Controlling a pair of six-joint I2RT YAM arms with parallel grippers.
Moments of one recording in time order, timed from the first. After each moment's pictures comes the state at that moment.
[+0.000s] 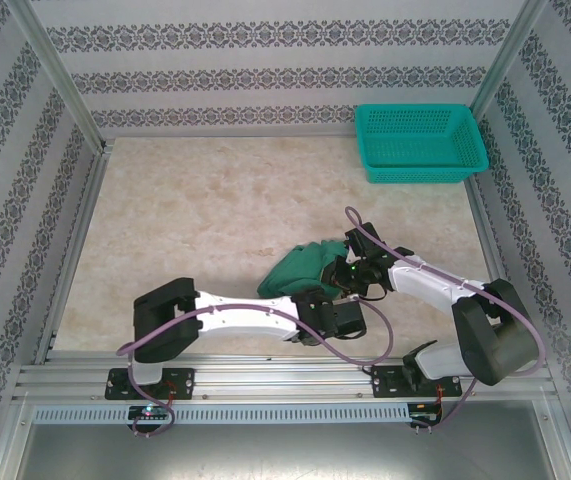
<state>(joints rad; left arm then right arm) -1.31 1.94 1.38 -0.75 -0.56 0.02 0.46 1.38 0.65 -0.39 -0.36 0.84</state>
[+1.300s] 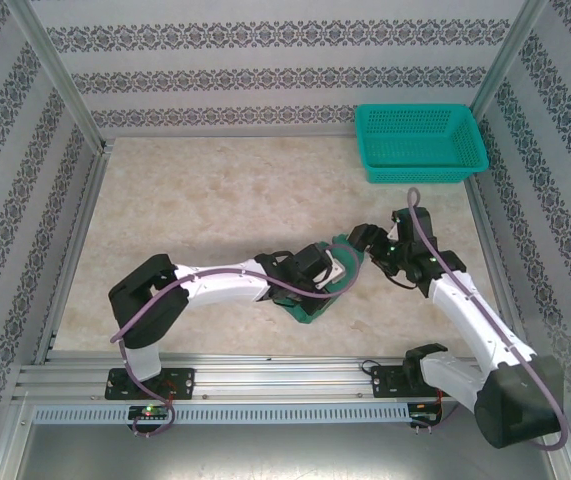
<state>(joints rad) -1.01 1.83 1.15 -0.35 0.15 -0.21 0.20 1.04 0.70 -0.46 -0.30 0.84</state>
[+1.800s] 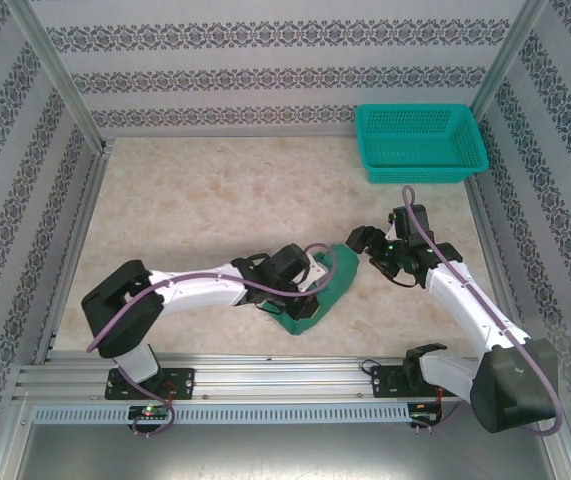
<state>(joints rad) -0.95 1.65 0.96 -0.28 0.36 -0.32 0.19 1.12 0.74 -0.55 -0.35 0.81</state>
